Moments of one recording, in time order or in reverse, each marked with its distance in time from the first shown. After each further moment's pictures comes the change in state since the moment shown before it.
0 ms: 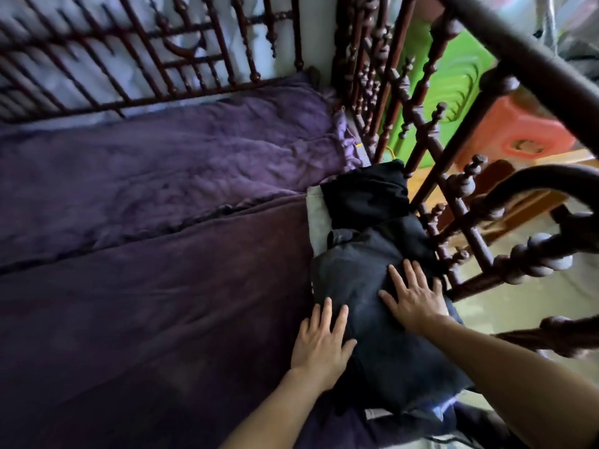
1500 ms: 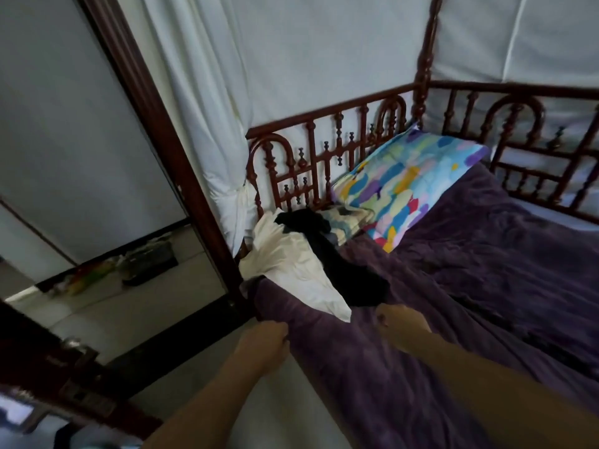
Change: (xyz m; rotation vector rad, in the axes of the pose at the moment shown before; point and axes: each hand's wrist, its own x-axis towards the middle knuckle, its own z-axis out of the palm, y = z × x) left_hand -0.724 -0.763 -0.067 -0.196 0.332 -1.125; right_hand -0.316 -1.061 -0.077 -0.102 0.103 -1.228
